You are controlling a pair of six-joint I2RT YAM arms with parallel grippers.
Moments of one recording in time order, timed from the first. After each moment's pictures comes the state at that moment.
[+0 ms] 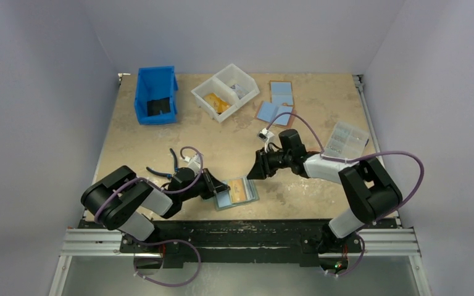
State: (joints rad) left arm -0.66 1.54 0.14 0.95 0.25 -1.09; right arm 0.50 1.59 0.67 0.15 -0.73 0.28
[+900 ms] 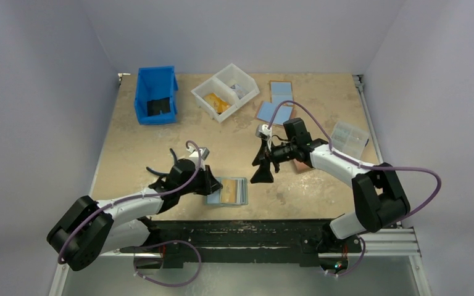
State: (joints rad) left arm -0.66 1.15 0.28 0.28 0.20 -0.64; right arm 0.44 1.48 0.83 -0.20 -1.01 -0.29
